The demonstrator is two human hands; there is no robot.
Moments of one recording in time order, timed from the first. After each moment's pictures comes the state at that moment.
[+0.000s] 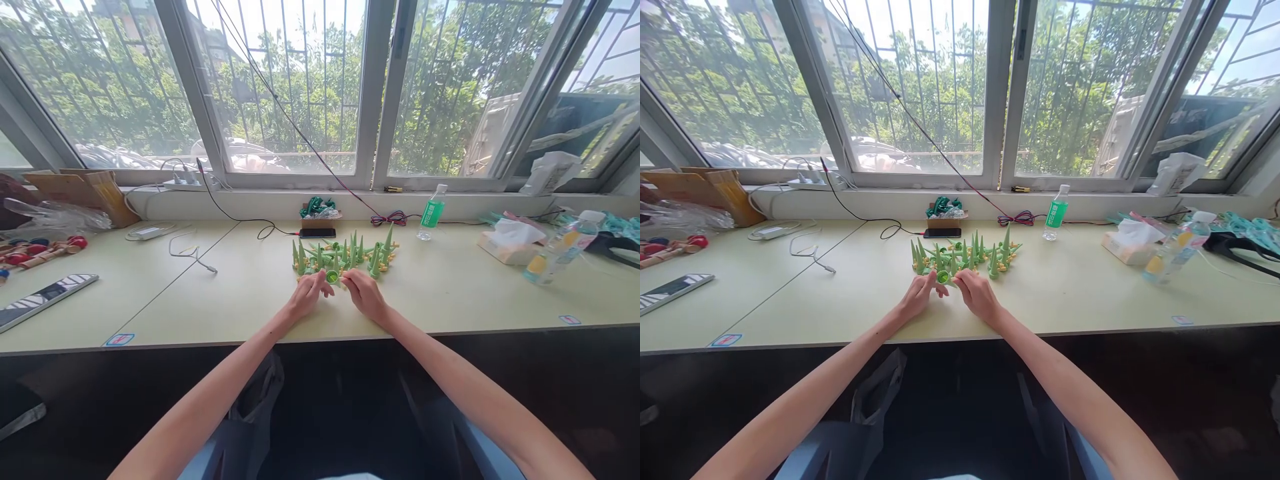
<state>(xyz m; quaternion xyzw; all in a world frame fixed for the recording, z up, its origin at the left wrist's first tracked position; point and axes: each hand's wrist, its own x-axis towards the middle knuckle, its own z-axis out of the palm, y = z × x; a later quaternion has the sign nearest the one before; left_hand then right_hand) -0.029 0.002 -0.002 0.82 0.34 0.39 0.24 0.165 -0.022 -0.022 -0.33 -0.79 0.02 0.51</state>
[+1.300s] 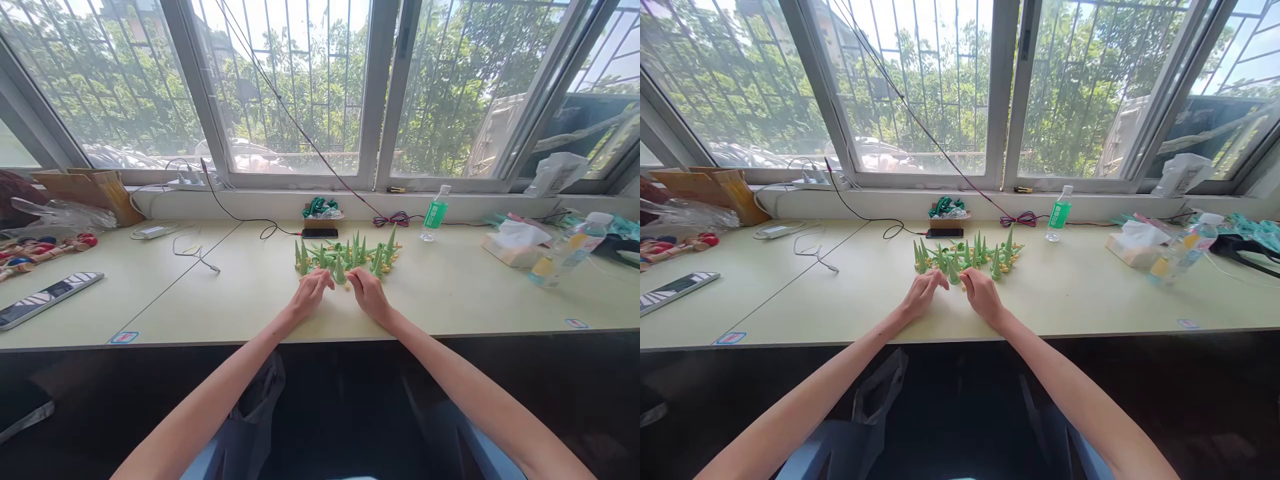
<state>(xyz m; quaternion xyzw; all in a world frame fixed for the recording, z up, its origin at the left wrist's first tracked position) -0.027 -0.001 -0.001 0.83 0.33 0.42 0.18 0.166 -0.020 -0.024 -0.40 -0.75 0.03 0.53</state>
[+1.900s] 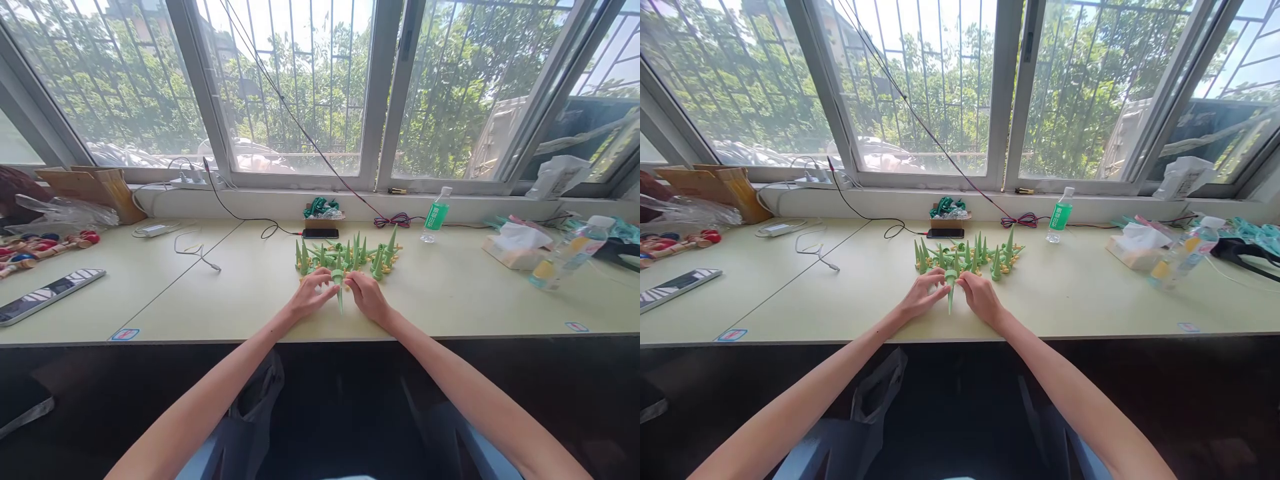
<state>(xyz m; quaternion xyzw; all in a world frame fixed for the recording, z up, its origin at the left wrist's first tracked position) -0.031 -0.005 0.004 0.85 0.30 0.39 0.18 0.167 -0.020 -0.024 -0.37 -0.79 0.05 0.49</state>
